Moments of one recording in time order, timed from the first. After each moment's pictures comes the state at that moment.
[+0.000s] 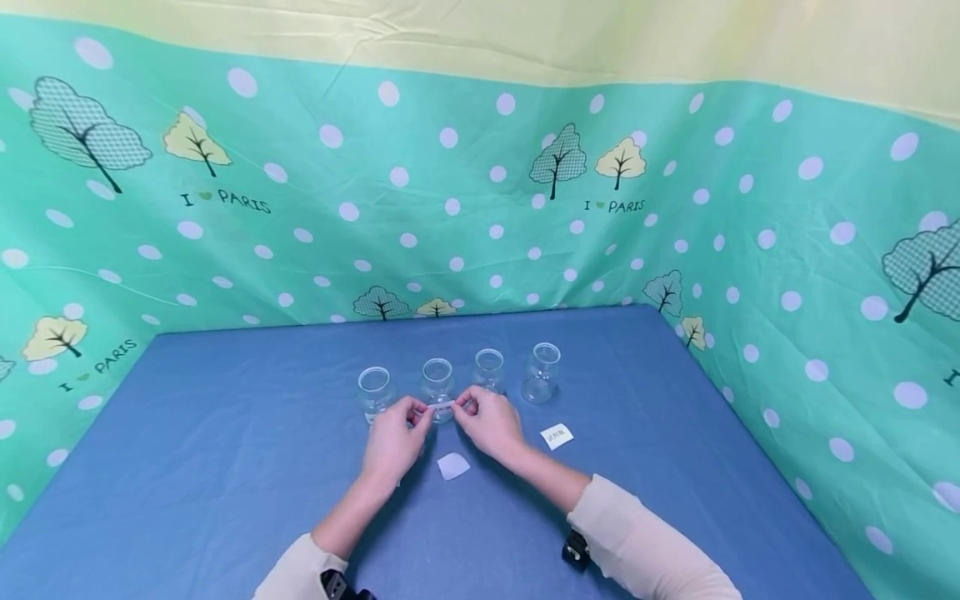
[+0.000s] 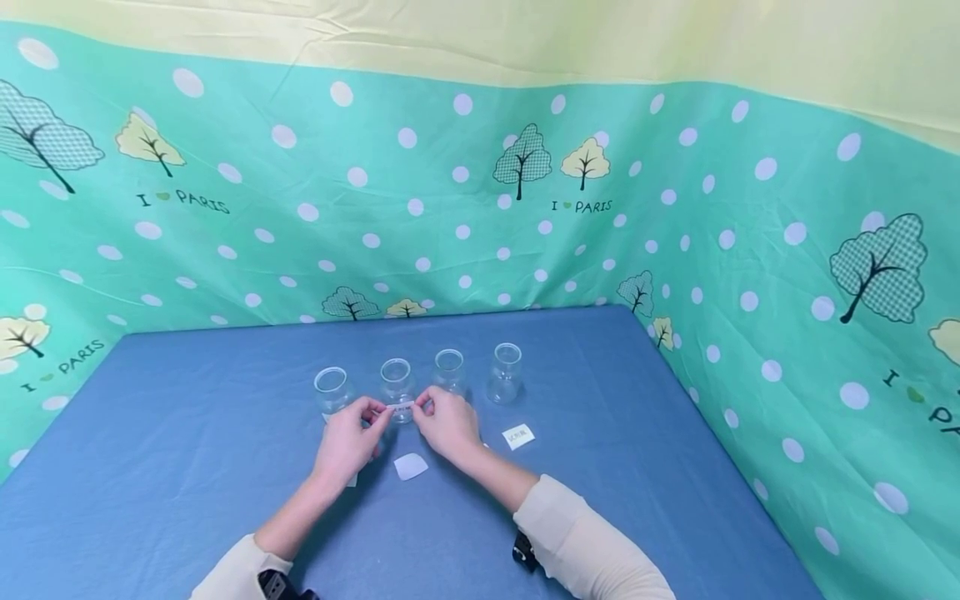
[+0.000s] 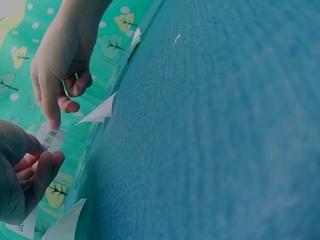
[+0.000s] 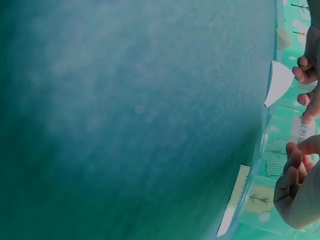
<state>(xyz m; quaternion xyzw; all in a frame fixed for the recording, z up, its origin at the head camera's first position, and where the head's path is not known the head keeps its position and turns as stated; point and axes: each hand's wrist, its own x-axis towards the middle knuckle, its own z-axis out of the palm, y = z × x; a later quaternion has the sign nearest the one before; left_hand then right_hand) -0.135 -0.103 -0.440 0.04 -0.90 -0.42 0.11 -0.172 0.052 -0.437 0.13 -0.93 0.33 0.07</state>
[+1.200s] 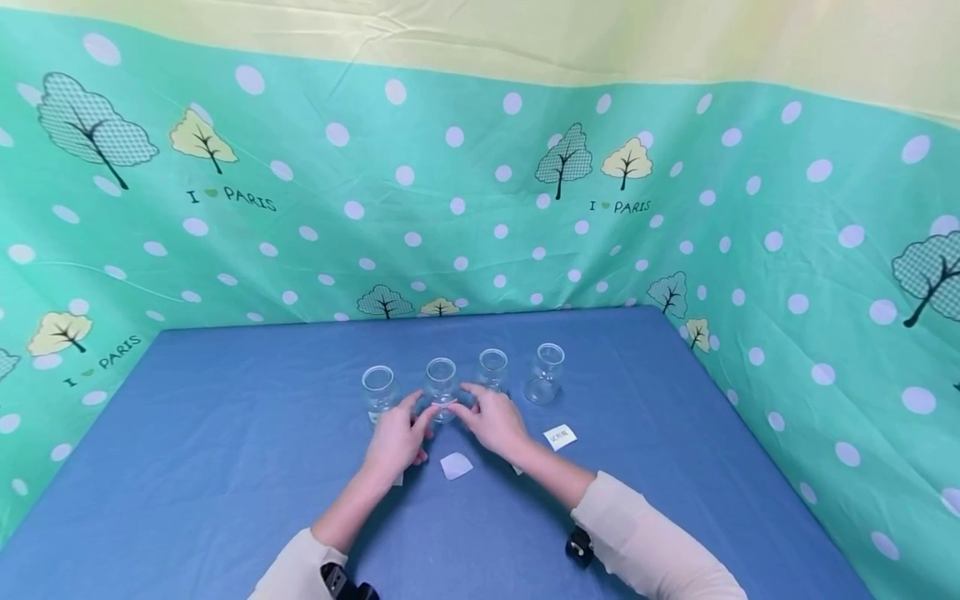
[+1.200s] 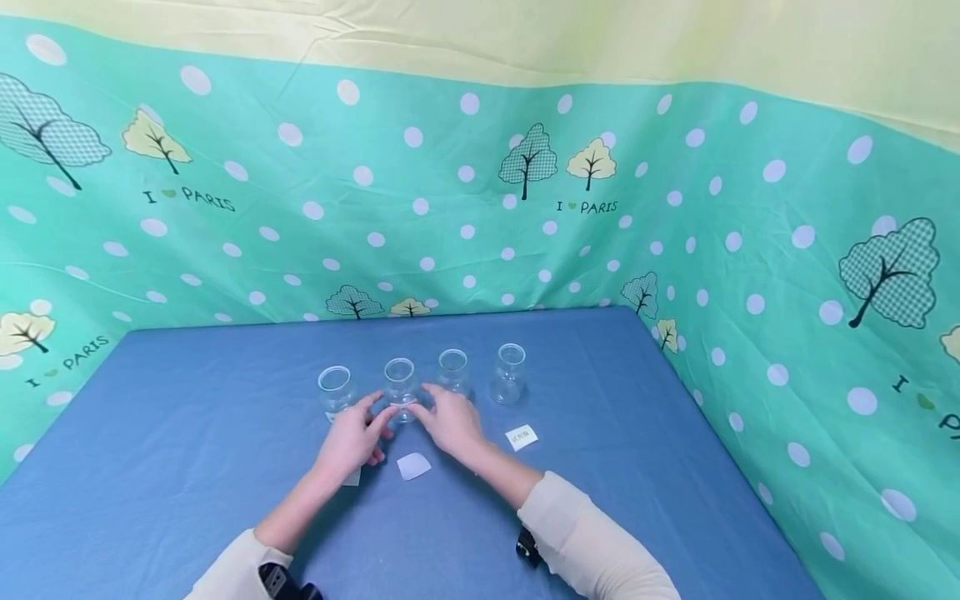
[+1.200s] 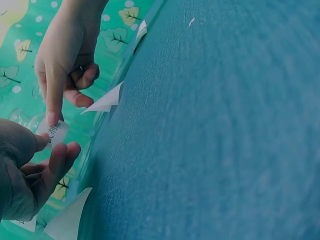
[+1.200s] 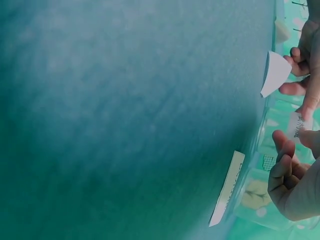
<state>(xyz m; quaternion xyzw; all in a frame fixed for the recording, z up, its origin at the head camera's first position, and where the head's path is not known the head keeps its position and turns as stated) -0.140 -0.110 -0.442 0.03 -0.88 -0.47 0.02 -0.179 0.054 -0.435 0.18 -0.93 0.32 0.02</state>
